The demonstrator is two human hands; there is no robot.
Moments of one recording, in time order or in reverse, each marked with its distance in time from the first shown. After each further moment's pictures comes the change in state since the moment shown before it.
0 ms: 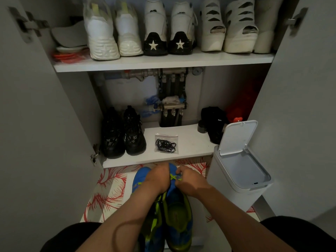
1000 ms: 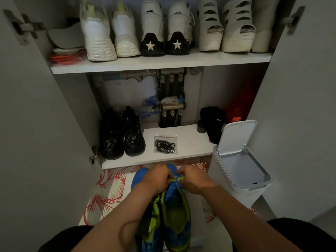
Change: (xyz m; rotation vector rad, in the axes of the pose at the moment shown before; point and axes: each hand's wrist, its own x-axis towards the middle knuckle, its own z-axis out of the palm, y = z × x) left_hand -0.005 -0.003 -0.011 -0.038 -0.024 0.181; right_hand 0.002 0.004 -0.024 -0.170 -0.057 -0.084
